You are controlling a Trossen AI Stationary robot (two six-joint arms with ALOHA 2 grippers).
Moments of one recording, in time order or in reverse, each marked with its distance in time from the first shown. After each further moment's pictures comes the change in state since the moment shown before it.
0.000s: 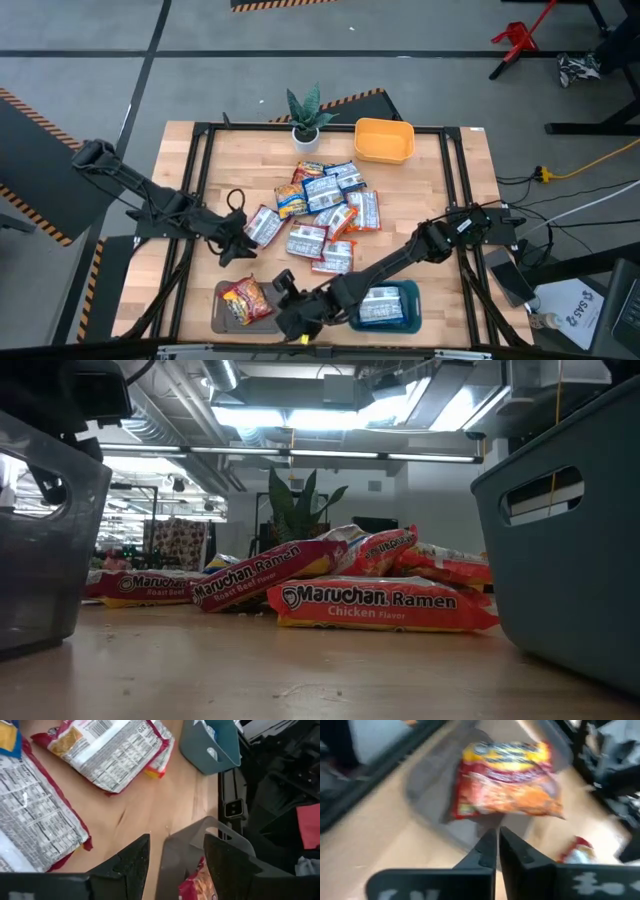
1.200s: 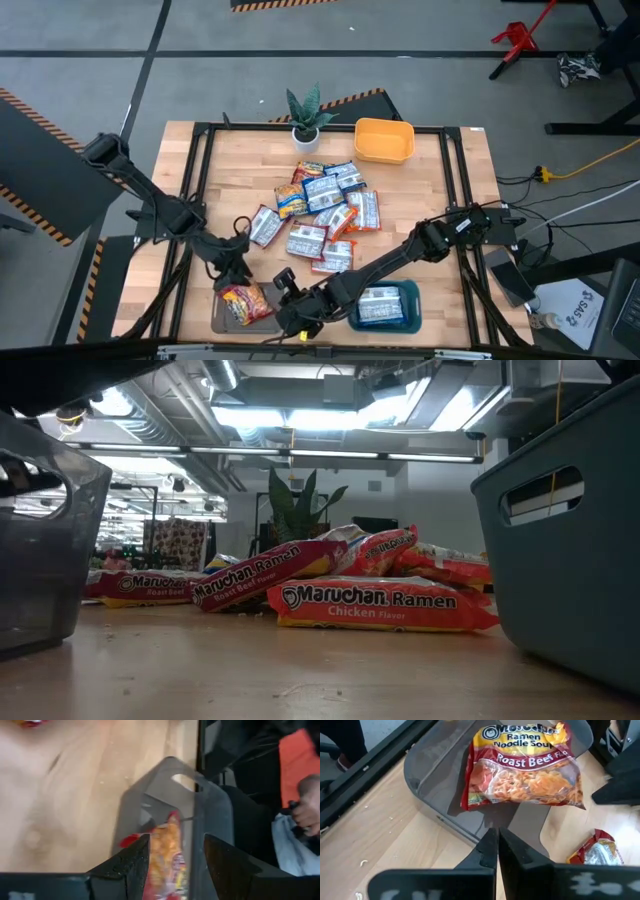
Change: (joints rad) left arm -0.194 0.240 0.079 0.109 0.064 -0.123; right arm -0.015 0.014 -0.019 -0.008 -0.032 0.040
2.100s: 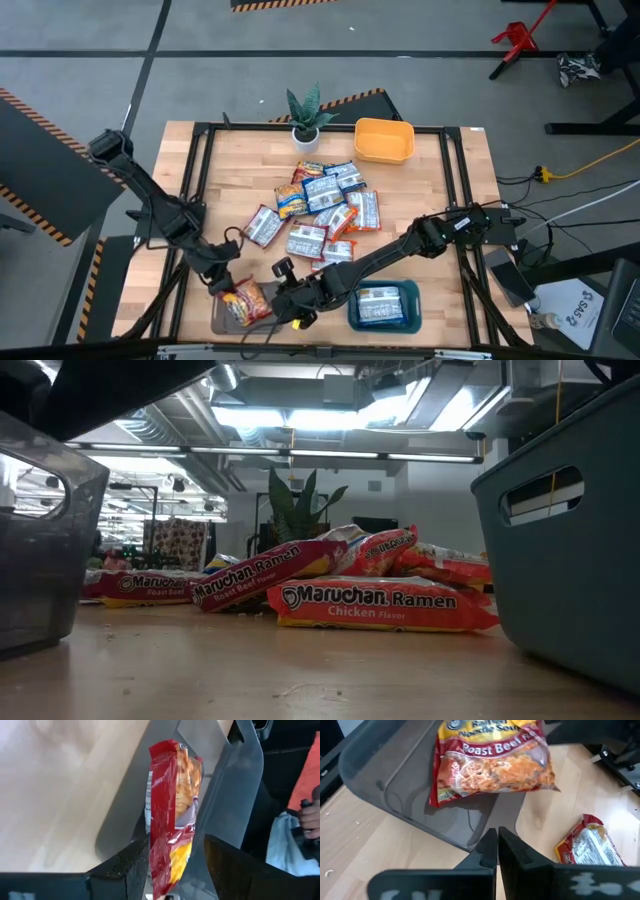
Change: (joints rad) left arm -0.128 0.000 0.008 -0.162 0.056 -0.379; right arm -0.034 0.000 0.000 0.001 0.008 0.059
